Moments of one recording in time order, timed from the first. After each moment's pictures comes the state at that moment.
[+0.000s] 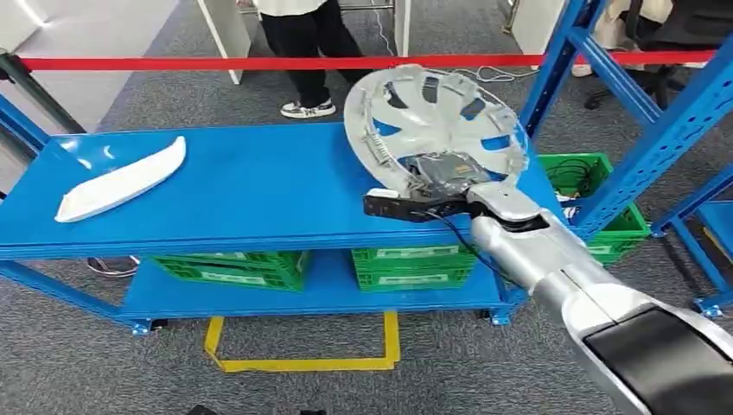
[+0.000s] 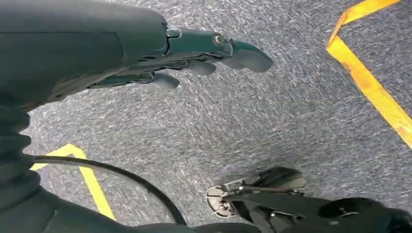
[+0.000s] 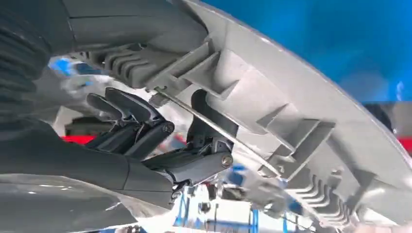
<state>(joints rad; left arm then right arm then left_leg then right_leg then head) -0.06 -0.09 1.12 -0.22 -1.33 0.03 -0.47 -0.94 0.03 0.73 -0.62 1.03 -0.09 -0.06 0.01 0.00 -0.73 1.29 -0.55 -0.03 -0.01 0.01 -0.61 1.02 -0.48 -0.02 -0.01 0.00</state>
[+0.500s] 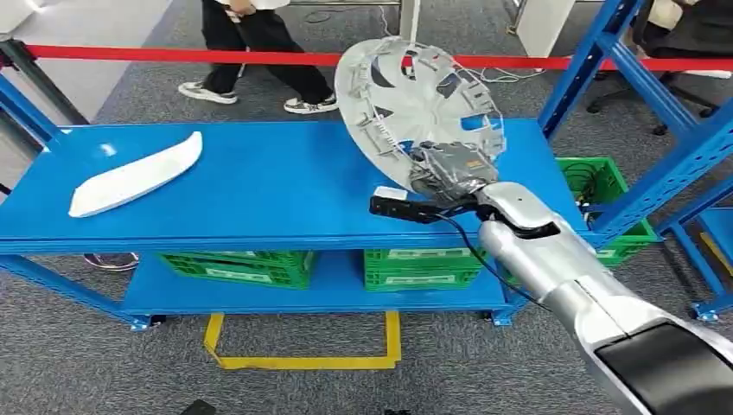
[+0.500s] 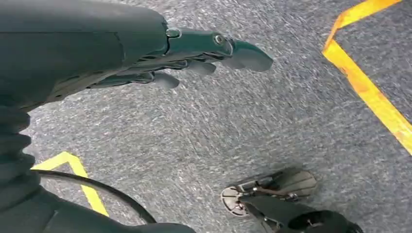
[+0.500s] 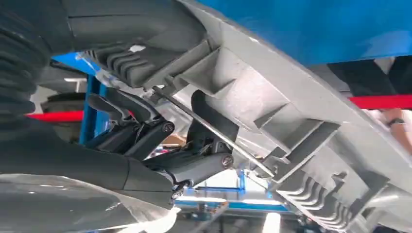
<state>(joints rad) -0.08 -0.10 1.10 -0.22 -1.34 0.03 -0.47 -0.87 -0.03 0.69 -0.77 1.04 -0.19 -0.10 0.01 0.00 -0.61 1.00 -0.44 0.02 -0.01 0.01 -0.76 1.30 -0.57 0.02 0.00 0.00</state>
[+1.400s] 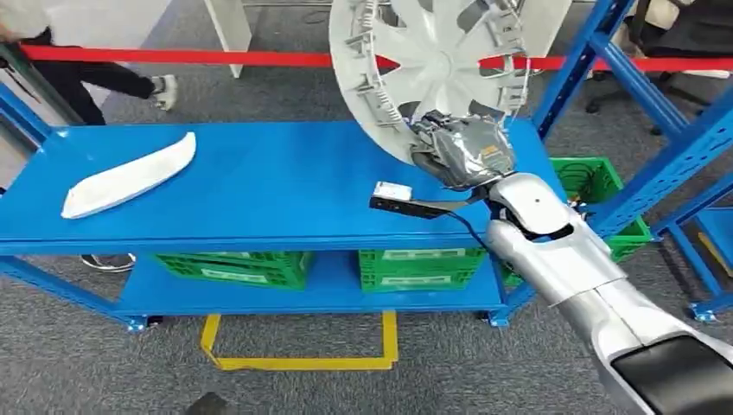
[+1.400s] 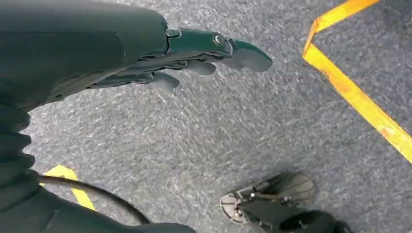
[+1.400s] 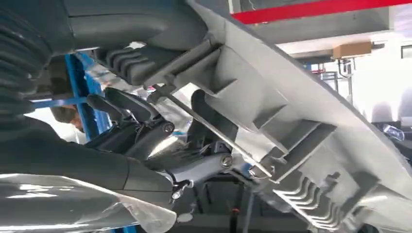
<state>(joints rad) -0.11 -0.10 1.06 -0.22 -1.36 0.06 -0.44 -0.82 -0.07 0.67 -1.02 1.18 -0.36 -0.10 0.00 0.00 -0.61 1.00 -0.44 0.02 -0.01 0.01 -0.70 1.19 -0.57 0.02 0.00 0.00</state>
